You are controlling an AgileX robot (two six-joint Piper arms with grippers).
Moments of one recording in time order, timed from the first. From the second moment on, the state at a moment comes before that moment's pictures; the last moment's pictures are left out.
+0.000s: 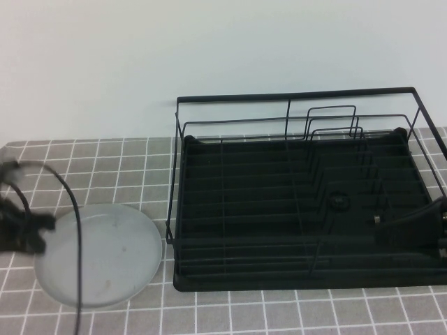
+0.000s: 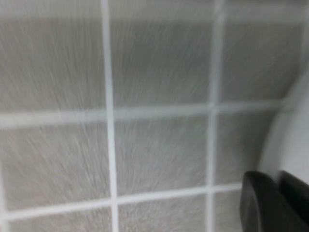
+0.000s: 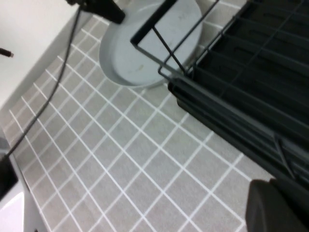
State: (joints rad) right arm 0.01 1.31 -0.74 1.19 1.01 -1.27; left arm 0.19 1.76 -1.10 -0.44 0.72 0.44
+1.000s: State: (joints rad) right arm 0.01 1.31 -0.74 1.26 1.06 -1.28; left arm 0.19 1.68 -1.23 -0.51 0.87 0.51
